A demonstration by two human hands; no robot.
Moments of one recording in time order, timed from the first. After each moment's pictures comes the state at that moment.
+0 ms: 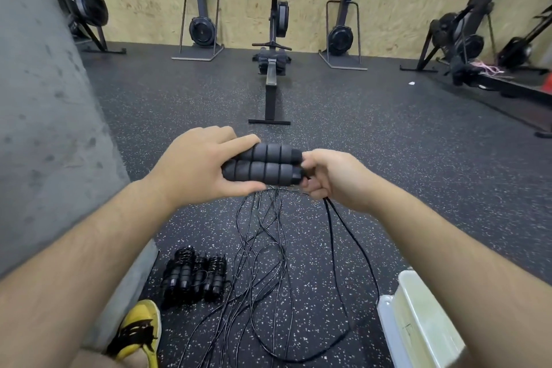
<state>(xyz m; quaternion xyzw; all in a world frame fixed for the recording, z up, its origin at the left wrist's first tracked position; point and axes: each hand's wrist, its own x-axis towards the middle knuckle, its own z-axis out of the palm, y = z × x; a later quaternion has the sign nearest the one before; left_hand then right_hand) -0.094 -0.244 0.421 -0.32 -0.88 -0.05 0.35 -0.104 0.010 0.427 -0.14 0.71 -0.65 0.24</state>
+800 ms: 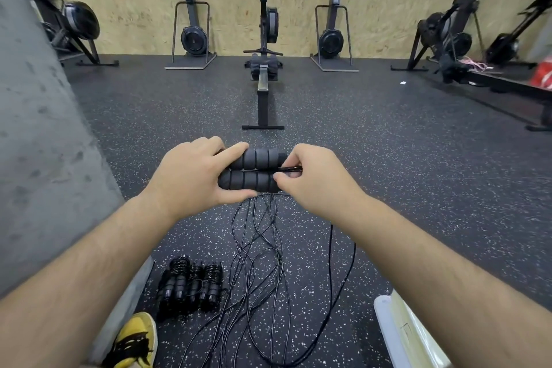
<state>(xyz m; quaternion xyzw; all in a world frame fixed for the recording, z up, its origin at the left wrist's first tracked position) -0.096 -0.225 0.413 -0.27 -0.89 0.02 0.37 -0.074 0.008 0.436 -0.13 0.93 -0.32 -0.12</state>
